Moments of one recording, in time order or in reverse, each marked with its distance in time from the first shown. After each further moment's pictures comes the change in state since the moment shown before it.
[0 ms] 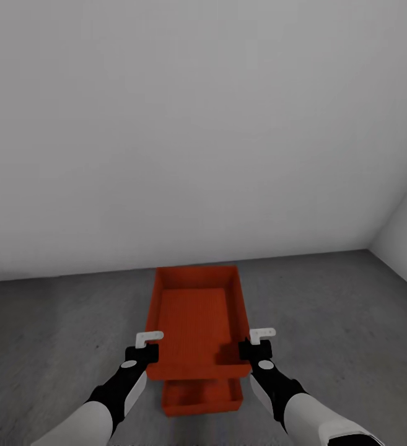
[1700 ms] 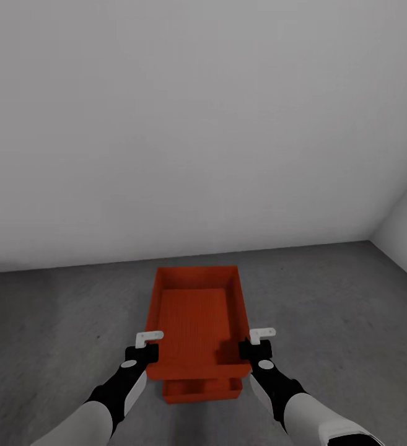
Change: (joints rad) left arm 0.000 0.000 0.000 -0.001 0.000 0.001 0.000; right arm -0.001 0.000 0.000 0.000 0.000 0.001 0.000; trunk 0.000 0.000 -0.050
